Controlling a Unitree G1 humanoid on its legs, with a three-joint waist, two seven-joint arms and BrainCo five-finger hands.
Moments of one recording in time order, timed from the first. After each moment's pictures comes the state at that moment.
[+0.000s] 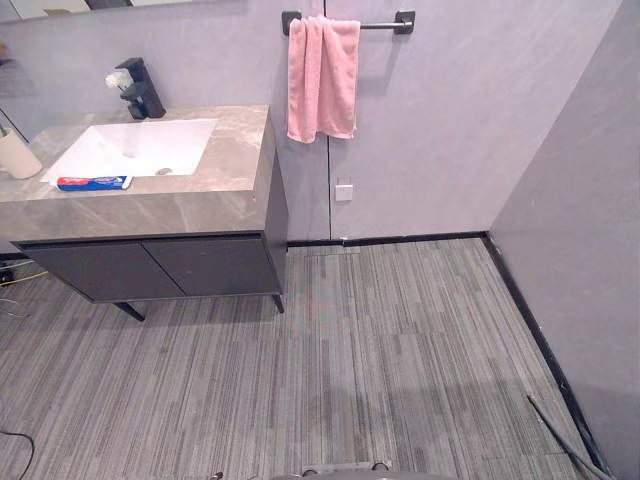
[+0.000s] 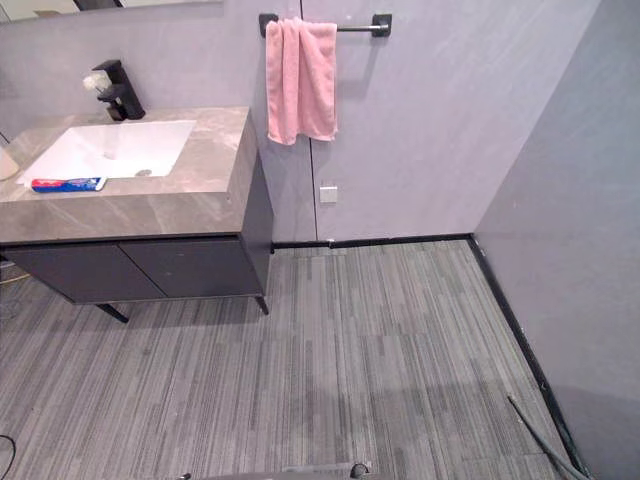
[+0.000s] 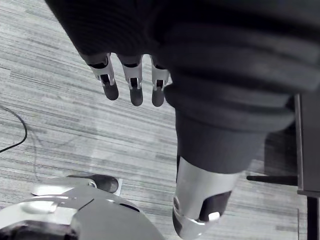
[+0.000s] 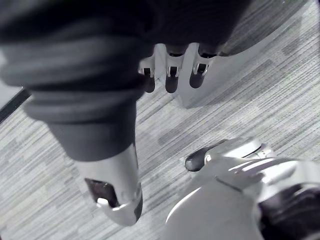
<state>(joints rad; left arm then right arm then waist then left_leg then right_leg) 0.17 0.07 0.20 1.09 -0.06 -0.01 0.11 0.12 -0.06 -0.39 1.12 0.15 0.00 -0.11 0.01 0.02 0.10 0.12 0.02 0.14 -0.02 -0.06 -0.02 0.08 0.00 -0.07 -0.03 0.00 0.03</state>
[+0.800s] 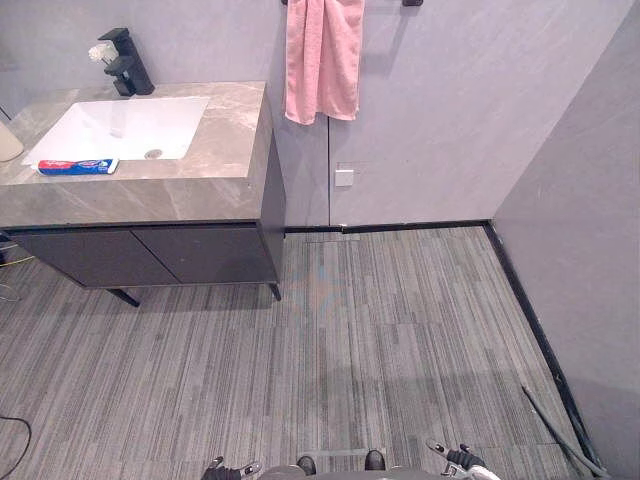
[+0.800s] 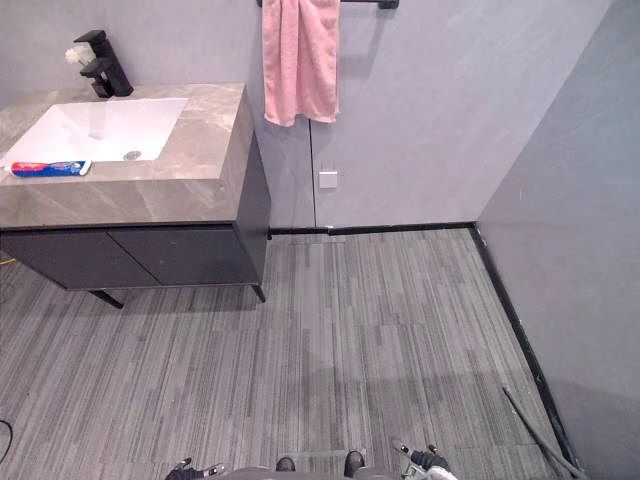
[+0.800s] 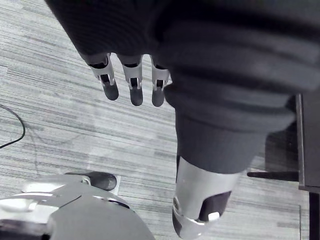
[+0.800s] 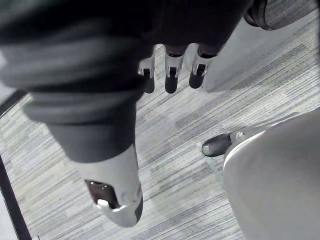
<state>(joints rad) 0.14 0.08 0.19 1.10 -0.05 -0.02 0.11 0.04 -0.04 -0.39 1.12 0.15 0.00 -0.11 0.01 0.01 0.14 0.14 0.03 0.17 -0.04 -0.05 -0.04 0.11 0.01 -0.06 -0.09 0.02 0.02</state>
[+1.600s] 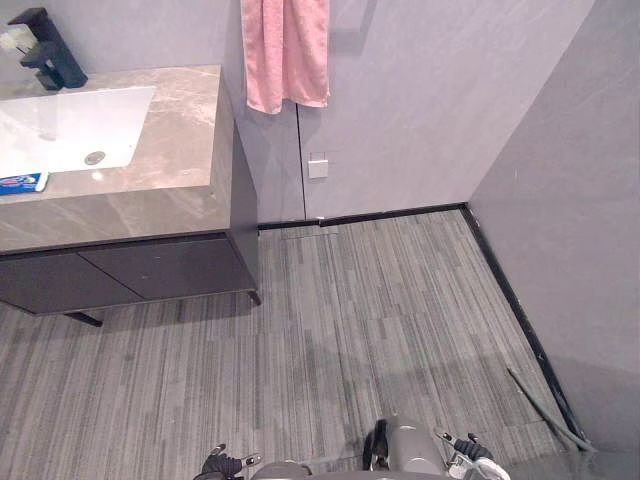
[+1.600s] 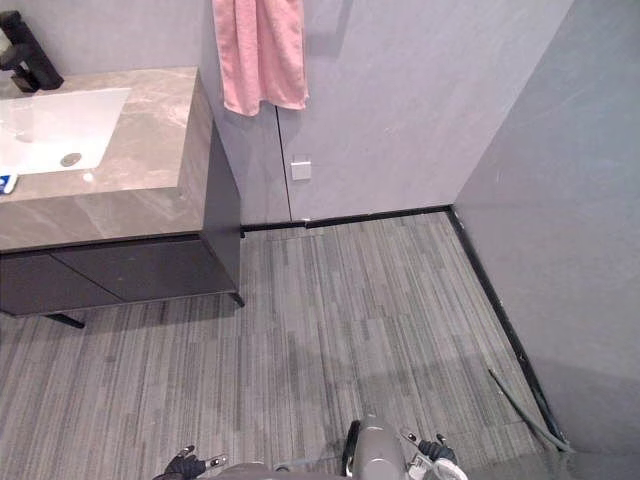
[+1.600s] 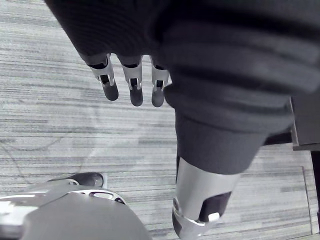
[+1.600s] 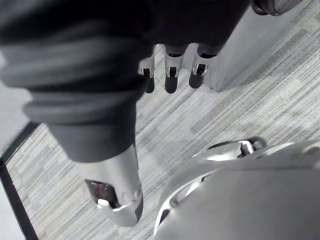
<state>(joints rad) 0.09 0.10 0.12 1.11 -0.05 -0.02 0.11 0.04 -0.06 -0.41 1.08 0.19 -0.02 -0.11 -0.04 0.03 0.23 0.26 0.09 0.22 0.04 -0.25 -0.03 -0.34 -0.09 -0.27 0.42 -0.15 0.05</state>
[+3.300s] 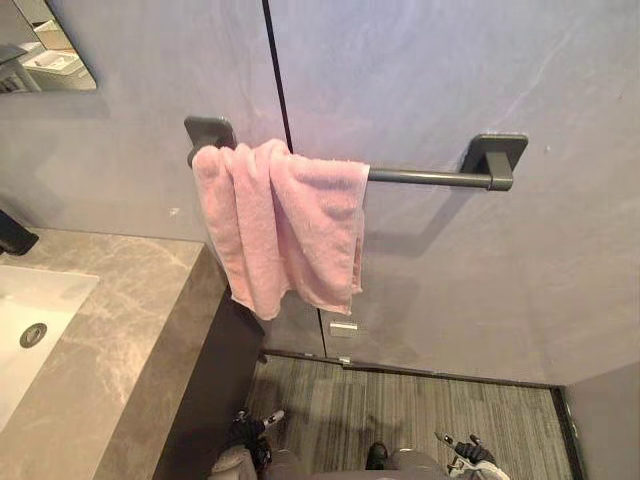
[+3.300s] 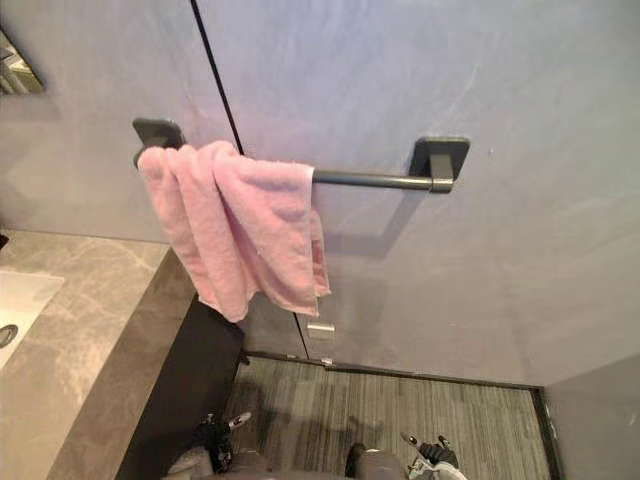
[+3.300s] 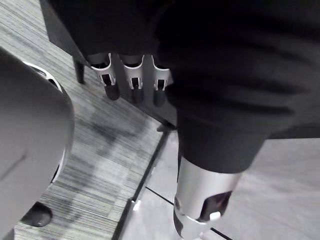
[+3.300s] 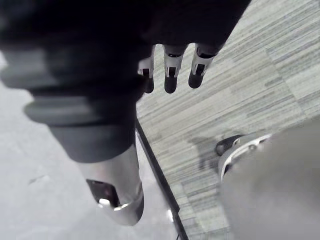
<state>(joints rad) 0.02 -0.02 0.23 1.02 -0.11 -0.03 0.11 0.06 -0.01 -0.38 1.03 0.21 -0.03 -0.11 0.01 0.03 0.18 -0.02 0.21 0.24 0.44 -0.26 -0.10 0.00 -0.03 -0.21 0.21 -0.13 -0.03</state>
